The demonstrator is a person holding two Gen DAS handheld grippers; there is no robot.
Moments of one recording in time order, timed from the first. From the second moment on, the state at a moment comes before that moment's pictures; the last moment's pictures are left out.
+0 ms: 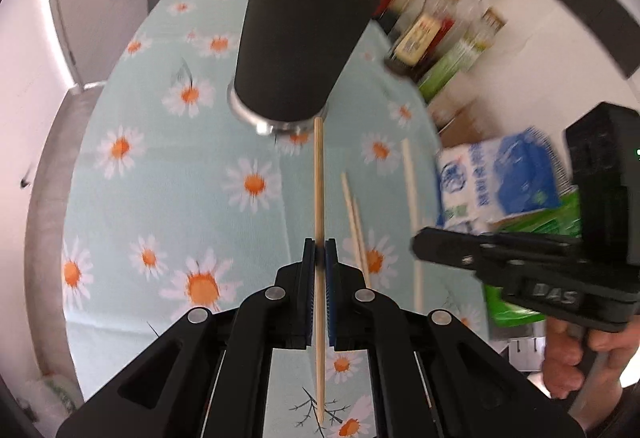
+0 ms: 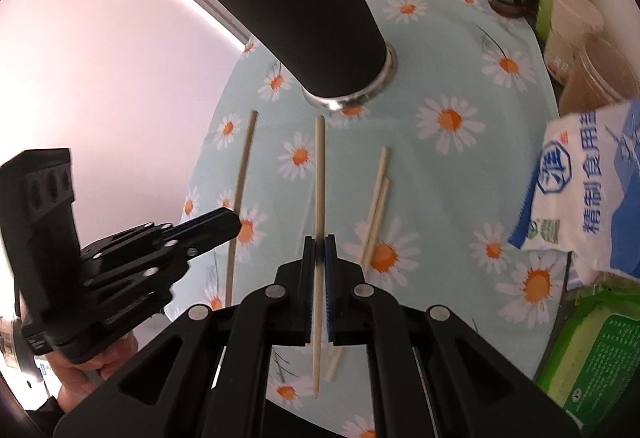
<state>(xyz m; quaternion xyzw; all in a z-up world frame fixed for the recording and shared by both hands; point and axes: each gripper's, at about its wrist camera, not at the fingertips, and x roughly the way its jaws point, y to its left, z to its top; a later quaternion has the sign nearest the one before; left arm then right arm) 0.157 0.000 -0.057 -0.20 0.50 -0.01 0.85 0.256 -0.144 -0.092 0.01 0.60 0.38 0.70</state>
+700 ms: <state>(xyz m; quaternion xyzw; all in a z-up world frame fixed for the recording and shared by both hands) 0.178 0.059 0.035 -0.18 0.34 -0.10 0.92 0.272 -0.091 -0.017 0.05 0.48 0.40 0.78</state>
